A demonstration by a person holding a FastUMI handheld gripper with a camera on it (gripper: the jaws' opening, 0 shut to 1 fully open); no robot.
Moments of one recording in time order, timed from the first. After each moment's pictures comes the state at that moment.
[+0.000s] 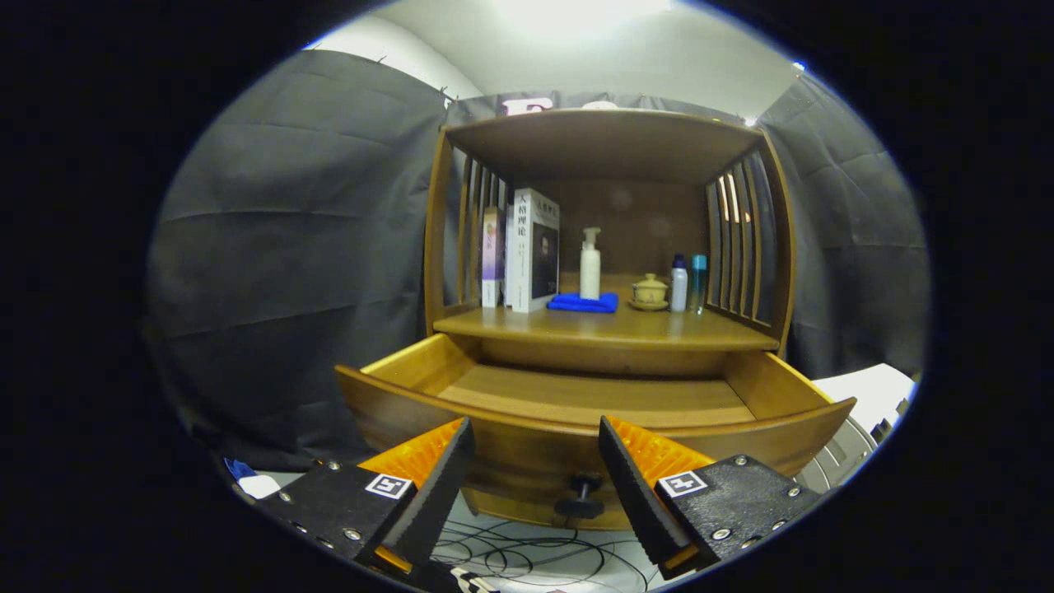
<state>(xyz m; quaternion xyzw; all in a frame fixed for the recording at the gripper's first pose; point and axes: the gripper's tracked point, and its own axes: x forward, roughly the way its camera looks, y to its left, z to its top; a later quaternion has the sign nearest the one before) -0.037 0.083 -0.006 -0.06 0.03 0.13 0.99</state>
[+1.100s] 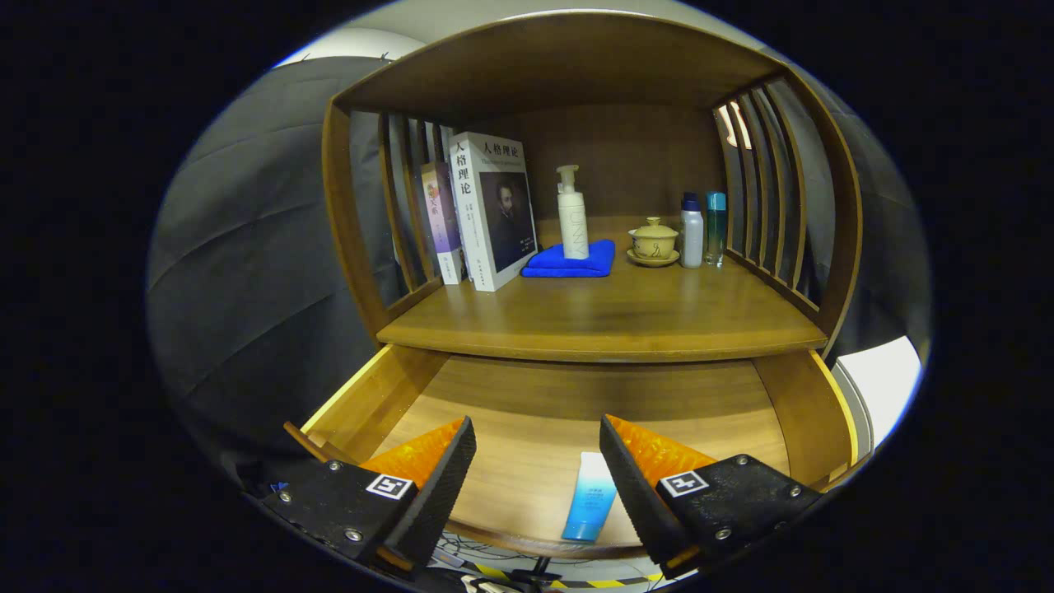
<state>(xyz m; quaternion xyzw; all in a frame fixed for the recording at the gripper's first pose) 0.088 0.052 -0.010 -0.01 0.21 0.12 0.97</state>
